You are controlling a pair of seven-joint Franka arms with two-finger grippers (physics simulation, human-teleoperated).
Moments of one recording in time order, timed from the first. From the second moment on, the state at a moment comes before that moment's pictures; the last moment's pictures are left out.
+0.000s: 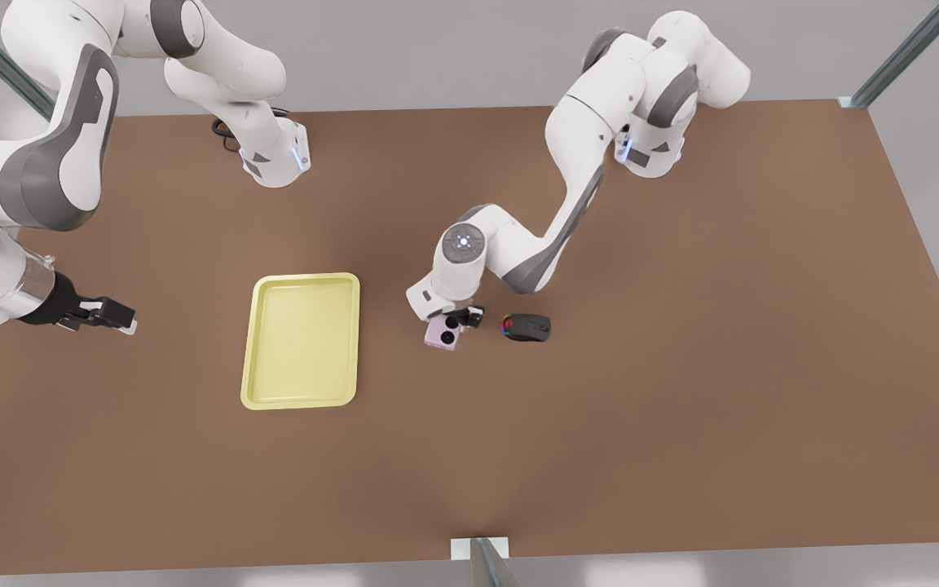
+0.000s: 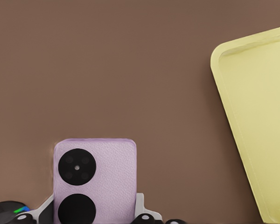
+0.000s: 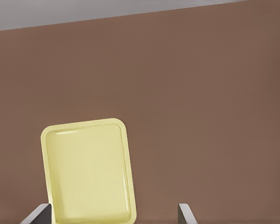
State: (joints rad) left arm -0.82 0.85 0.00 -1.18 -0.06 2.15 -0.52; right arm -0.02 0.29 -0.07 -1.23 0.05 1.51 0.03
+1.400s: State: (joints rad) left arm -0.17 0.23 0.12 -1.37 0.02 1.50 -0.15; right arm 0.40 0.49 0.22 -1.56 -0.01 1.99 0.55
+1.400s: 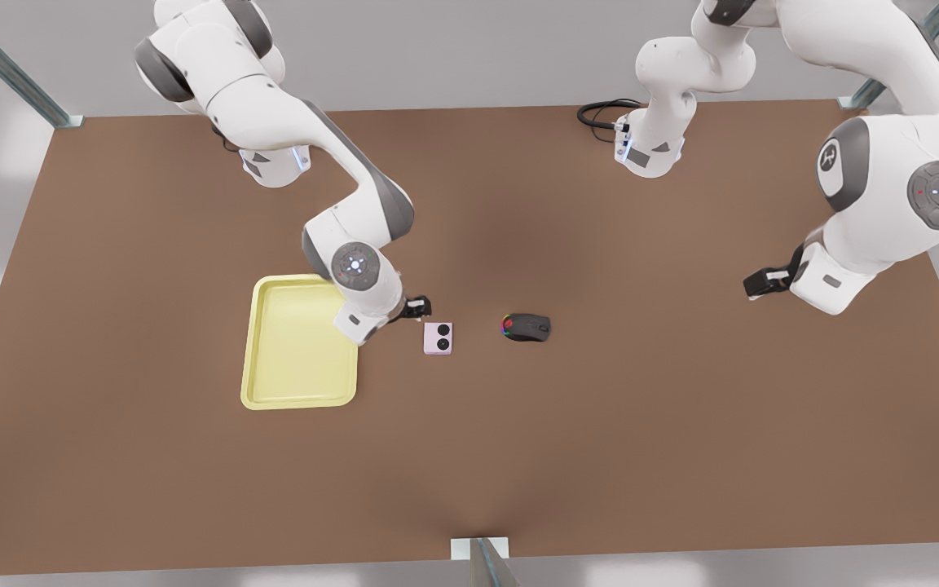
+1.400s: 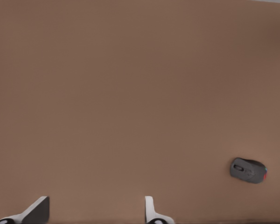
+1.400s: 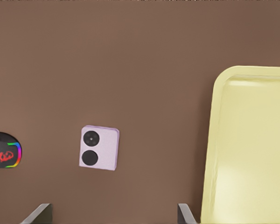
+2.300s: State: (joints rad) left arm -0.18 0.27 0.12 -1.34 0.01 1.50 0.04; right arm 0.48 0.75 0.25 -1.65 -0.23 2.41 1.13
